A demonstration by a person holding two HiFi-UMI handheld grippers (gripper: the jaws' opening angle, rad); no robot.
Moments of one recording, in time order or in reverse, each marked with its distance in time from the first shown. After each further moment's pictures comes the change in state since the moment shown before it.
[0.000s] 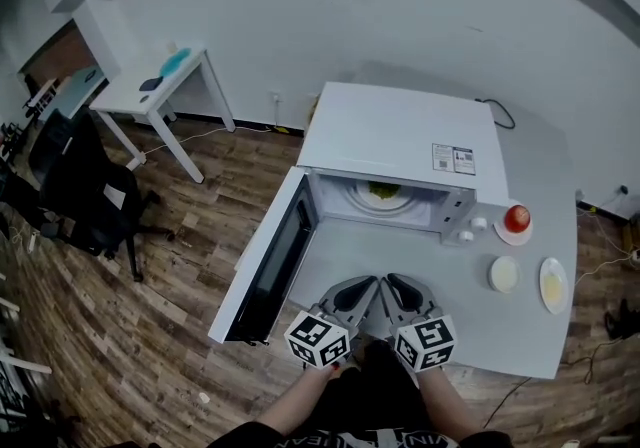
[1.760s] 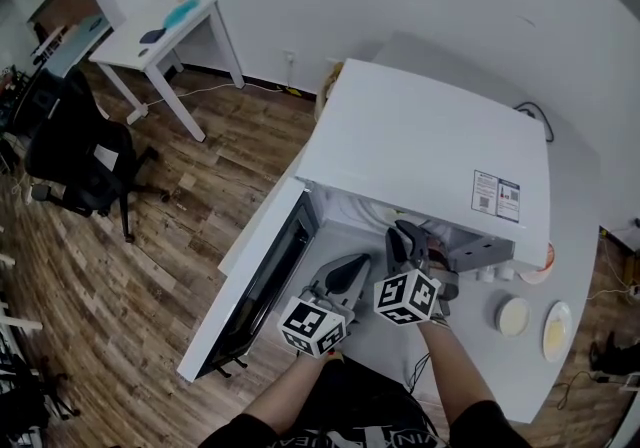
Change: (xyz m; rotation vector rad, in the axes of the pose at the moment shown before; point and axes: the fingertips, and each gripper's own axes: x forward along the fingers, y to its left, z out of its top) left arm 0.061 0.109 0.010 0.028 -0.039 0.186; right arm 0.163 -0.109 -0.010 -0.873 0.375 -0.107
